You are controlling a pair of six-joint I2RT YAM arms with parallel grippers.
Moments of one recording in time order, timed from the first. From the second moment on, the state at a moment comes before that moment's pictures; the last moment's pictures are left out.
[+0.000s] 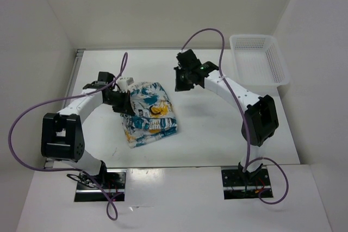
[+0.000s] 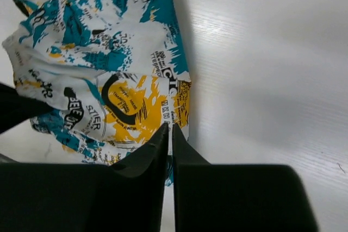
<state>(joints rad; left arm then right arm) -0.05 1.55 1.02 -0.65 0.56 0.07 0.61 1.81 1.61 -0.69 -0.01 0.52</state>
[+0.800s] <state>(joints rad) 0.03 1.54 1.21 -0.78 0.48 0.07 0.78 2.02 1.42 -0.55 -0.11 0.40</state>
